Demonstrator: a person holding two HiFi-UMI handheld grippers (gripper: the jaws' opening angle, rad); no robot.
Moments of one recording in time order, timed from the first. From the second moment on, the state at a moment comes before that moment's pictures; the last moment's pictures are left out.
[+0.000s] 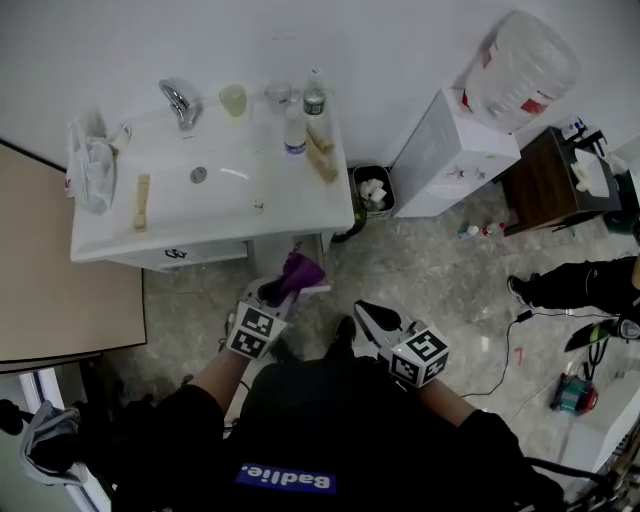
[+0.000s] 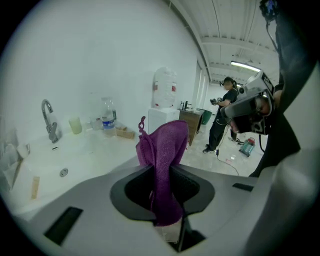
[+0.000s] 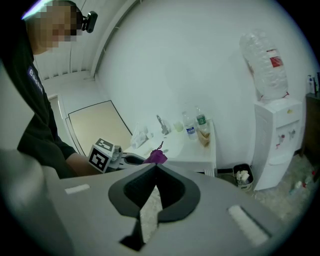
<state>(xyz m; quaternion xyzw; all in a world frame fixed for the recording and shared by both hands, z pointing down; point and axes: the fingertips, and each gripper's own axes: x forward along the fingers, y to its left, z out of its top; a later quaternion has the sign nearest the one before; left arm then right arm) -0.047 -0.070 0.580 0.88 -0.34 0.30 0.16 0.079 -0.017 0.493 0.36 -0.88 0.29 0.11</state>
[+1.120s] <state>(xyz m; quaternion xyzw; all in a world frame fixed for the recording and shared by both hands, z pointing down) -0.056 -0.160 0.860 0.80 -0.26 0.53 0.12 0.169 0.012 0.582 0.44 -0.79 0.38 0.19</state>
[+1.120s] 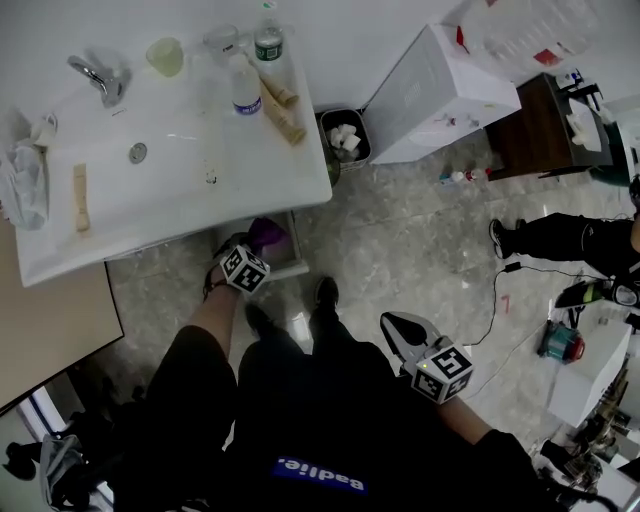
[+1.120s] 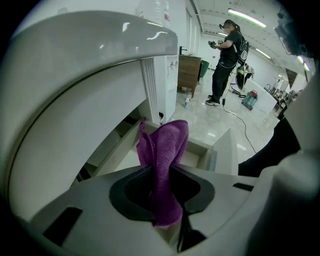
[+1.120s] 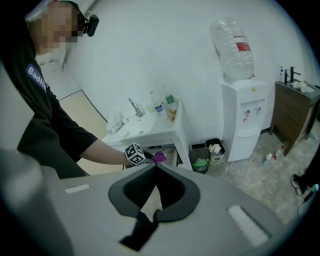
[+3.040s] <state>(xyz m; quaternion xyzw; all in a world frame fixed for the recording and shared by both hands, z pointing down) -0.073 -0.151 0.805 0.79 -0.26 0.54 0.11 0.150 -0.011 0.569 0.41 -0.83 0.36 0.13</state>
